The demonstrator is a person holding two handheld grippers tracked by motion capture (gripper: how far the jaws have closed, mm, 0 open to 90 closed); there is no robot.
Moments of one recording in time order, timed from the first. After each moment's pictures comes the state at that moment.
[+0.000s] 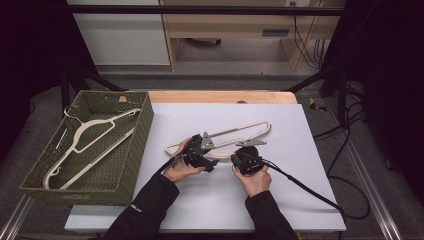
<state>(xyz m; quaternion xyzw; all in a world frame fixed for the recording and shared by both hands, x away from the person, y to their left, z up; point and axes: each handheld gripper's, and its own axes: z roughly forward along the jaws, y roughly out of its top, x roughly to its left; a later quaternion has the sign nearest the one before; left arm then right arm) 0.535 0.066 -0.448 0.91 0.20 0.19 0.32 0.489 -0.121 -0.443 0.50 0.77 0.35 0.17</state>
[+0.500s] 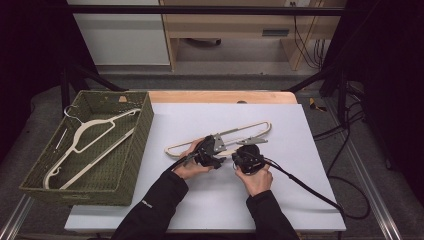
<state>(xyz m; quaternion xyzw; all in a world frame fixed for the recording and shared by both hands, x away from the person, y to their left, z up) 0.541 0.037 -0.460 0.91 0.16 0.21 0.31 0.488 -0.122 -0.434 0.50 0.77 0.35 0.18</state>
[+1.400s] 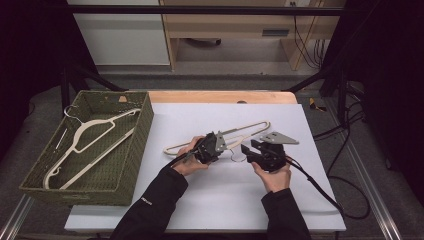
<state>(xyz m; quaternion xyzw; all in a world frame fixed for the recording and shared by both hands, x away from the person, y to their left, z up) 0.542 0.041 -0.440 0.92 0.13 0.25 0.29 0.471 -0.177 -0.396 0.46 0.72 0.47 0.22</state>
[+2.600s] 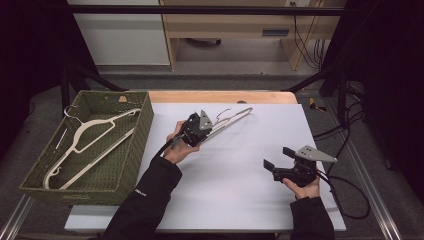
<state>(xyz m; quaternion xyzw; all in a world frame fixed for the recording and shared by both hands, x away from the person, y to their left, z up) 0.564 0.080 -0.393 0.88 0.21 0.27 0.33 0.447 -0.255 -0.428 0.43 0.71 0.52 0.21</state>
